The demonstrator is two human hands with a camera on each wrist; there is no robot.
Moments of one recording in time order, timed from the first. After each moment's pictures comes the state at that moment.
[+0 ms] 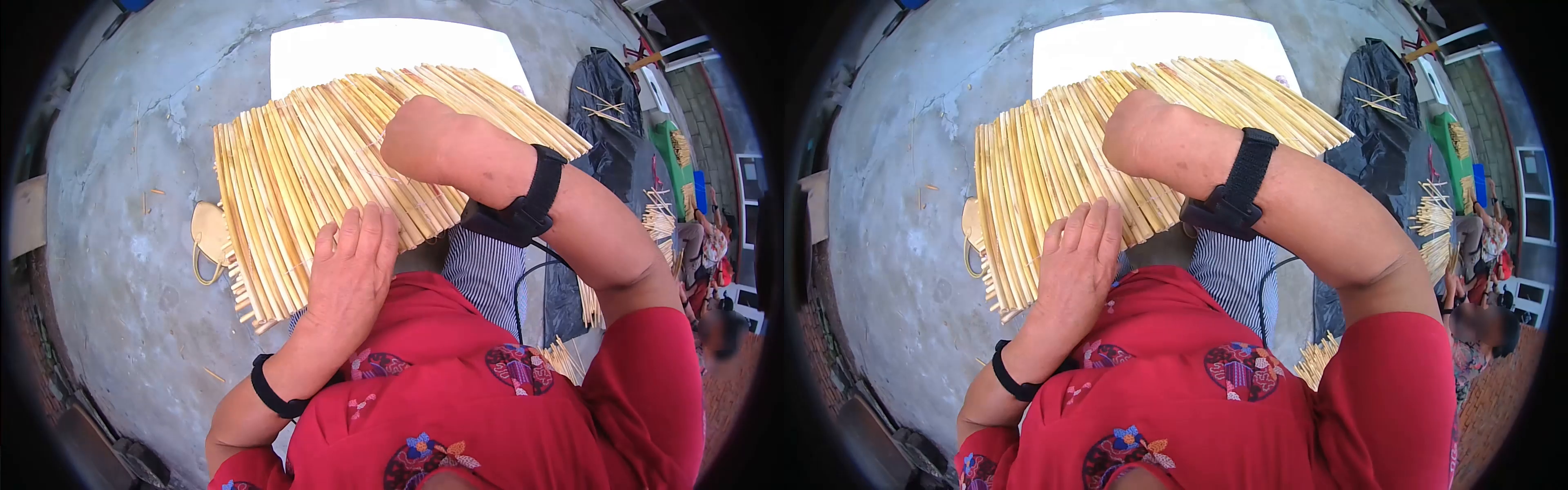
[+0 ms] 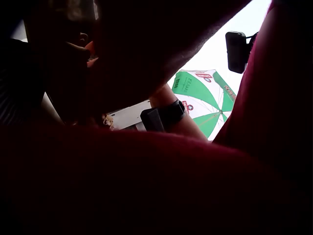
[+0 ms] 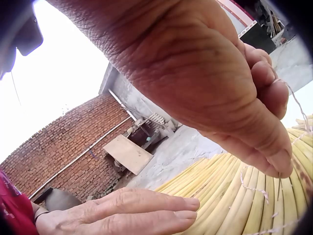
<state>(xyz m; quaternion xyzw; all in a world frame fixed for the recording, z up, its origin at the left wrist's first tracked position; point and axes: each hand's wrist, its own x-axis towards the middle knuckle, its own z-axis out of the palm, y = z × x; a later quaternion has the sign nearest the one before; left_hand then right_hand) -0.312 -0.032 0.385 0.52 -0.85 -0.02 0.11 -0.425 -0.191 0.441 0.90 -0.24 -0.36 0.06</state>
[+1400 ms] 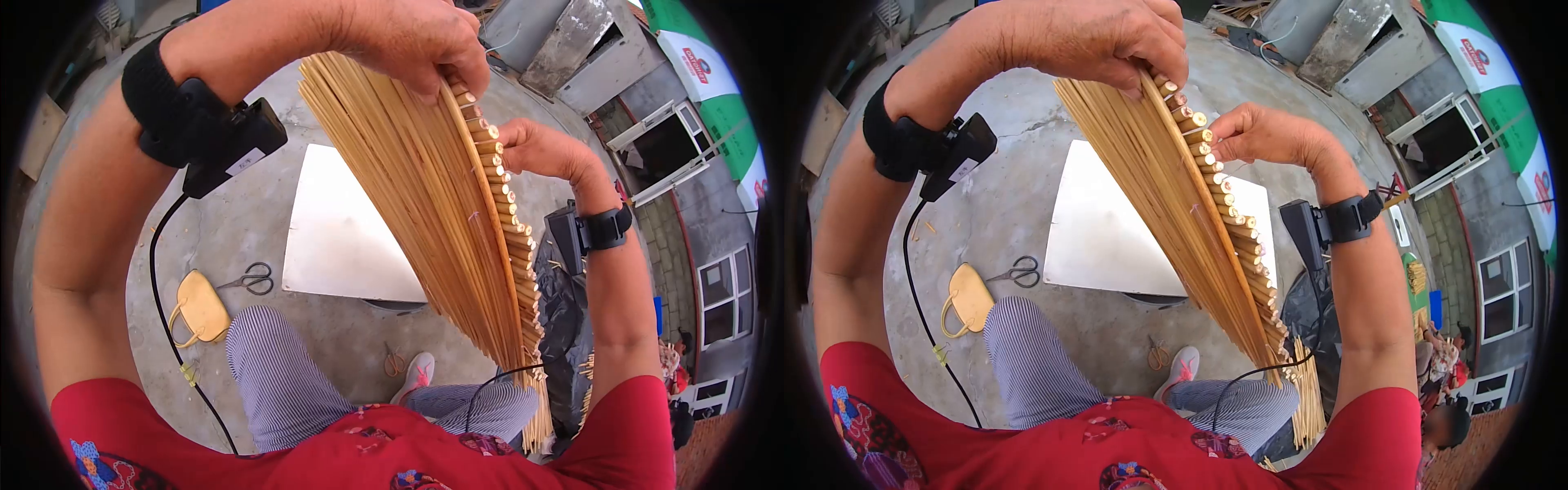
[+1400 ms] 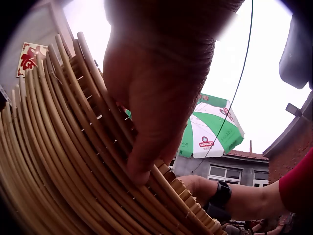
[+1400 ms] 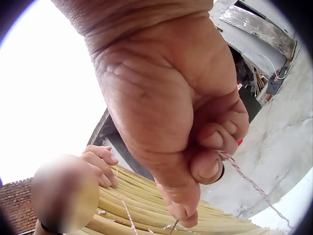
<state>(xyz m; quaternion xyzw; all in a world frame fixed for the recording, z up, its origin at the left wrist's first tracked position) -0.188 -0.298 0.651 0.17 -0.97 0.11 0.10 -0.447 -0.354 0.623 0.86 -0.37 -0.10 -0.34</state>
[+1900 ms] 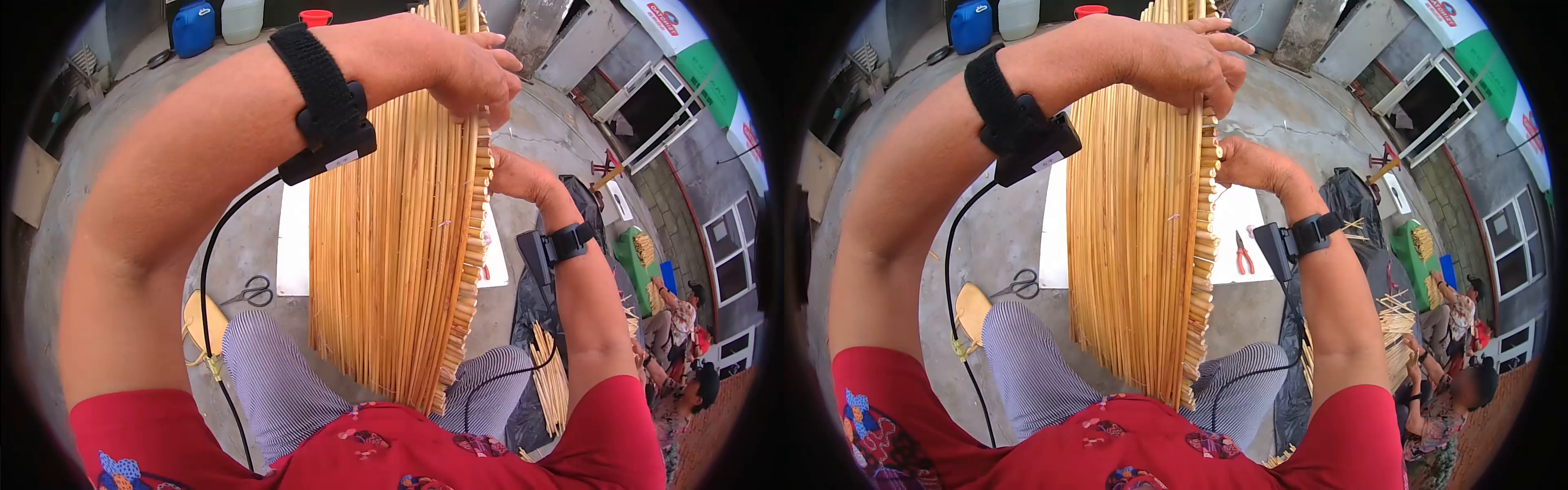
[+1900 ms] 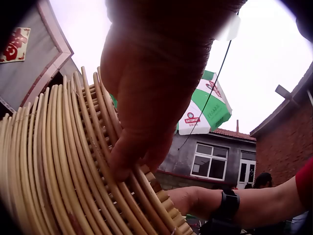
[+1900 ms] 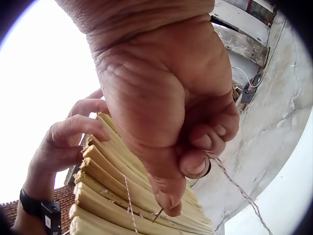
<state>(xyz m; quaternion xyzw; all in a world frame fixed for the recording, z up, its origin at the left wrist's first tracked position) -0.324 -0.303 0.644 0.24 -0.94 0.26 0.03 -0.534 -0.331 0.556 0.84 -0.44 0.05 -0.32</state>
